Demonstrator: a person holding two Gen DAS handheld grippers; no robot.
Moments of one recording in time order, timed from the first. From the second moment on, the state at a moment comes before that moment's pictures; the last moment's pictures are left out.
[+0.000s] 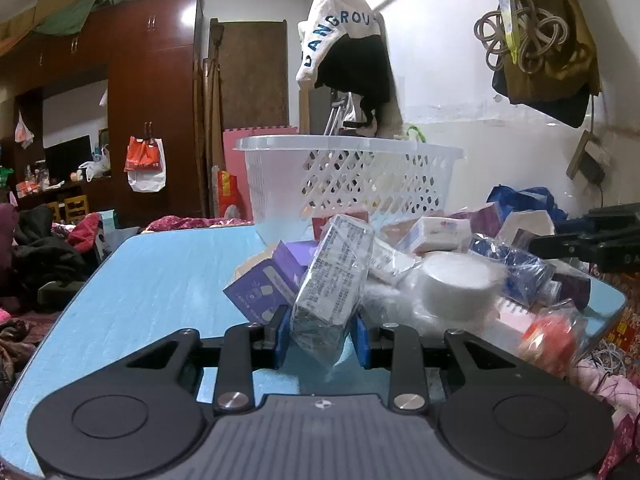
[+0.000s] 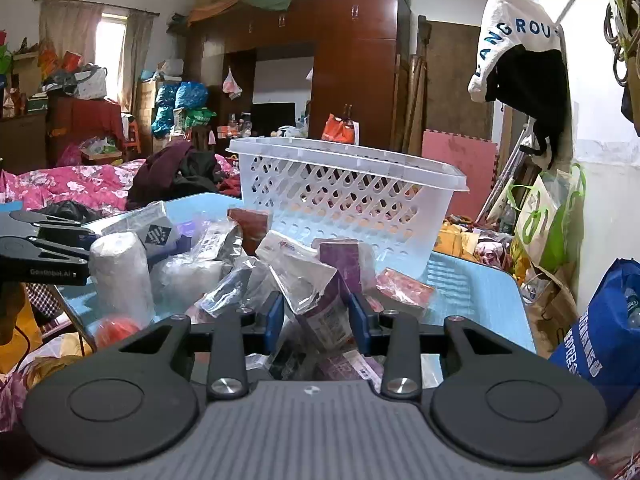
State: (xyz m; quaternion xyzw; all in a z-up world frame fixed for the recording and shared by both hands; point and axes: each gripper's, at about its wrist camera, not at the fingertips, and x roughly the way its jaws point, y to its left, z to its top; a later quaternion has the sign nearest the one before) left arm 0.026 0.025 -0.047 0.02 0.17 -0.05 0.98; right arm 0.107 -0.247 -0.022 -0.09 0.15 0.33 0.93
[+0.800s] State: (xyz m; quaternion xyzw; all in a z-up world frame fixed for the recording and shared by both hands) left arm 0.112 0.031 0.059 -0.04 0.10 -0.05 0.99; right arm 0.169 -0.196 0.088 -0.10 0.08 0.31 0.94
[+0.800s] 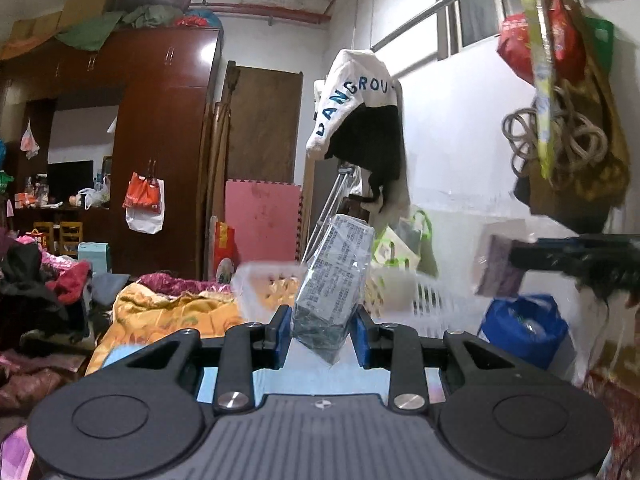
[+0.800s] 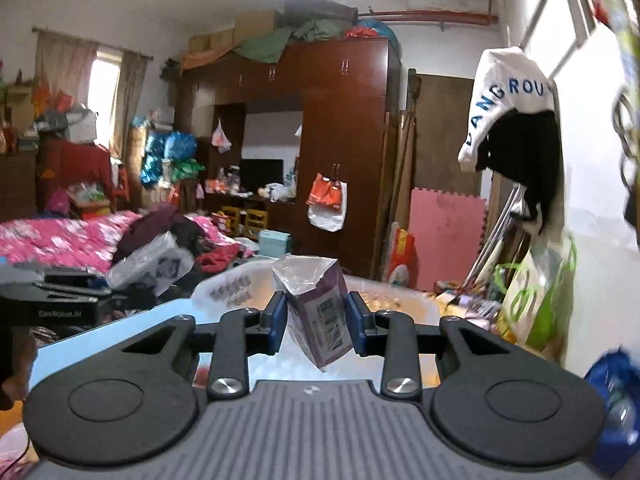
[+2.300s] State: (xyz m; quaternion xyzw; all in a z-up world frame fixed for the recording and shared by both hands) left arm -0.011 -0.028 -0.050 0.00 0.14 -0.04 0.99; right arm 0.031 -0.244 -0.080 -0.04 0.17 0.39 0.90
